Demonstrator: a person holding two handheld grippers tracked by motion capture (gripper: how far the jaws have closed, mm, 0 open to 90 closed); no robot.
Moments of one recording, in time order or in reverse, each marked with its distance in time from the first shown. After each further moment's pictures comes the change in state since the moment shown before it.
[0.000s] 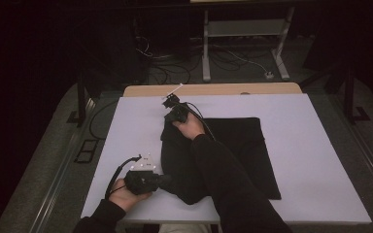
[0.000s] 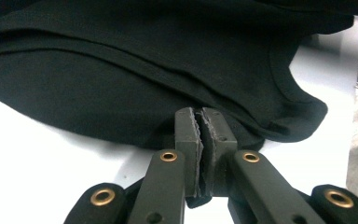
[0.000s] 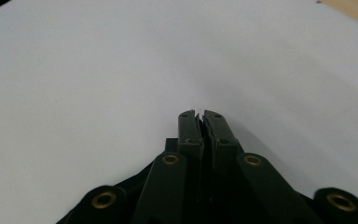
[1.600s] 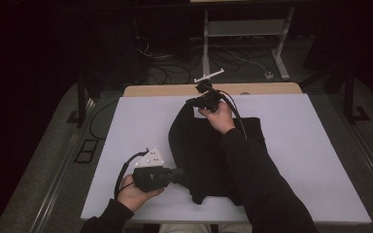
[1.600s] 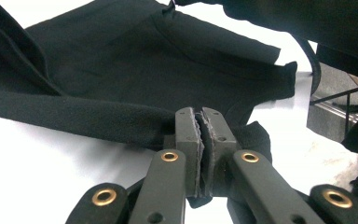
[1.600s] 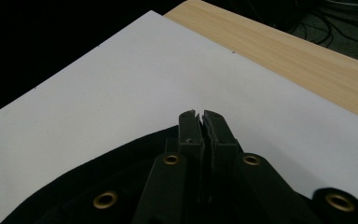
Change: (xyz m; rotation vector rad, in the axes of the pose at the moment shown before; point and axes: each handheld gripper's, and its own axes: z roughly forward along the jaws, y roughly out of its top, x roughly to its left) left arm -0.027 0.044 -0.005 -0.116 -0.038 0.043; right arm -0.052 -0.023 -0.110 -0.198 0.075 0.075
